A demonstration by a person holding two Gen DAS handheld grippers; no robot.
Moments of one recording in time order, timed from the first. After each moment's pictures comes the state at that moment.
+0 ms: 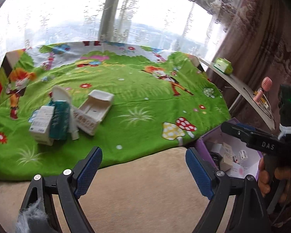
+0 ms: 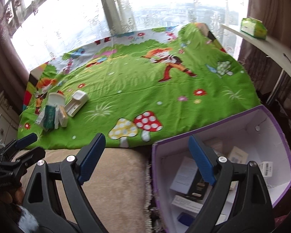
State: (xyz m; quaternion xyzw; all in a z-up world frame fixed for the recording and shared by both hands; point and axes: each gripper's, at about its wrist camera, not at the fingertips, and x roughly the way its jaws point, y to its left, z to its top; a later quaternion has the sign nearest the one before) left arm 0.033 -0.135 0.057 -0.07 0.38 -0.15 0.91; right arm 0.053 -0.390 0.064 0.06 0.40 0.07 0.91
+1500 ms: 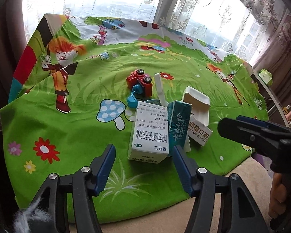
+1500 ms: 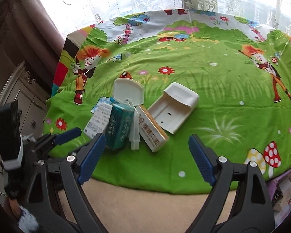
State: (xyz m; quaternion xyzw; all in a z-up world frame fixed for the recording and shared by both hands) left arm 0.110 0.016 0.011 -0.09 0.45 -0.06 0.88; right arm 0.146 -0.157 0.050 0.03 0.48 0.21 0.85
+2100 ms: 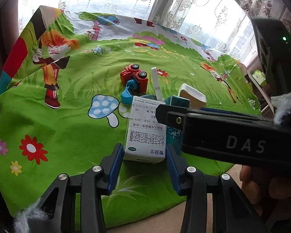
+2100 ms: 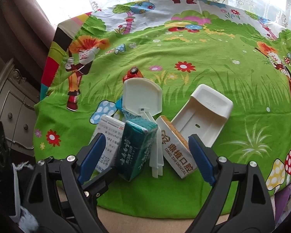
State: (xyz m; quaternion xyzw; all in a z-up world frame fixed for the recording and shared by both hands) left arm 0.113 0.020 -0.001 -0.11 0.45 -0.10 0.88; right arm 0.176 -0.102 0.021 0.01 0.50 0.18 0.84
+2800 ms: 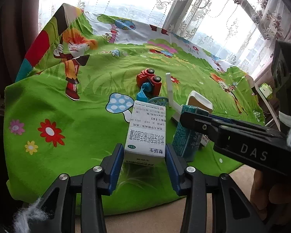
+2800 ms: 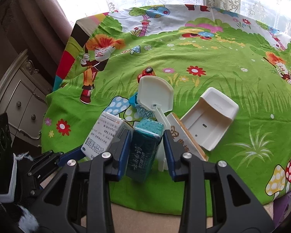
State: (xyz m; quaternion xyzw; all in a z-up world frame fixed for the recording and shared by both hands) left arm 0.092 0.031 0.007 -0.14 0.43 -0.05 0.89; right arm 0.155 -0.103 0.030 -0.01 0.47 0.24 0.85
